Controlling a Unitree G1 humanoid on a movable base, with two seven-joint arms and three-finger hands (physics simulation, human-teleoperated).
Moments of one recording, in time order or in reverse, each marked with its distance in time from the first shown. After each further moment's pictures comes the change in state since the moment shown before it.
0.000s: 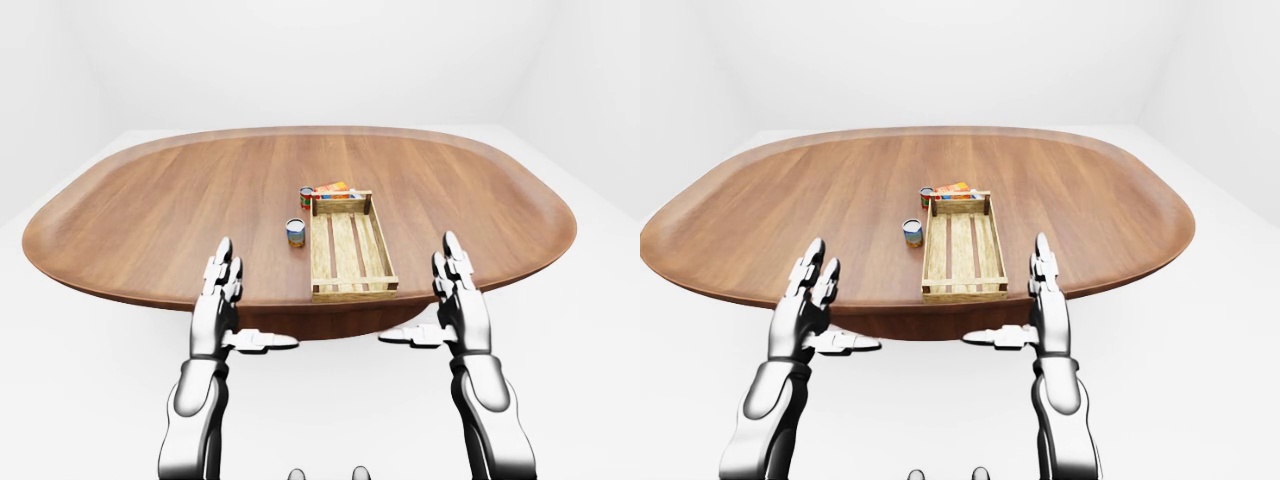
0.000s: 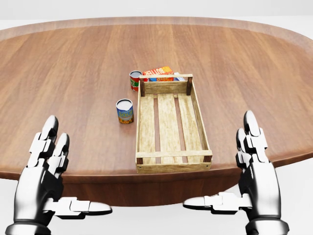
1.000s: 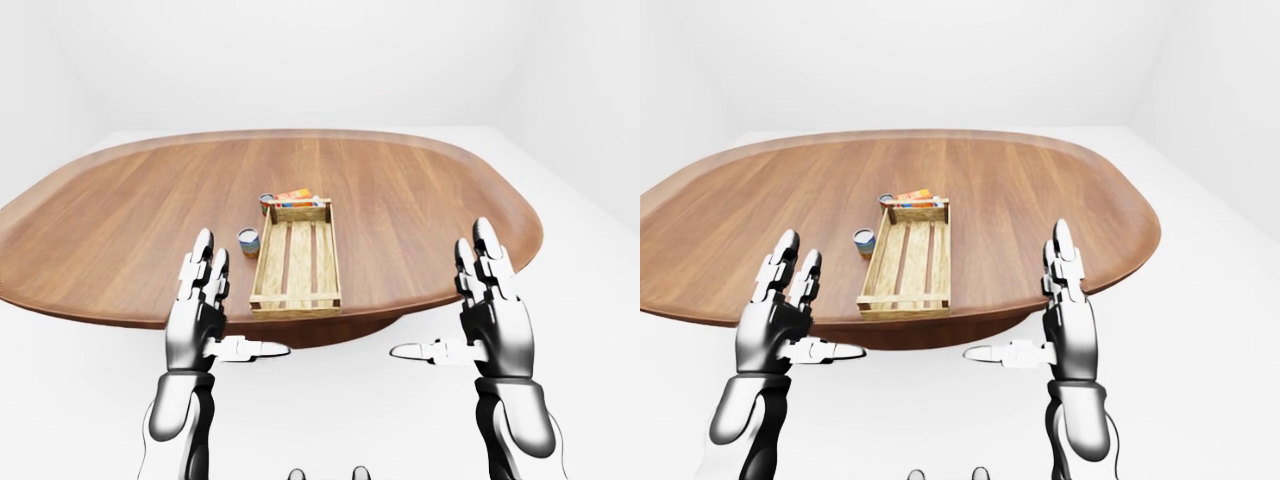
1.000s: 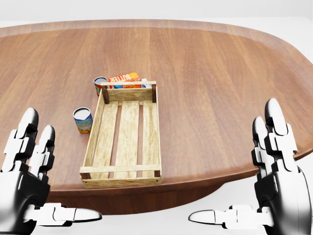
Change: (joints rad) left arm 0.080 -0.018 0.039 -0.190 -0.047 0.000 -0.040; right arm 0.144 0.012 0.017 -0.319 -0.015 0.000 0.029
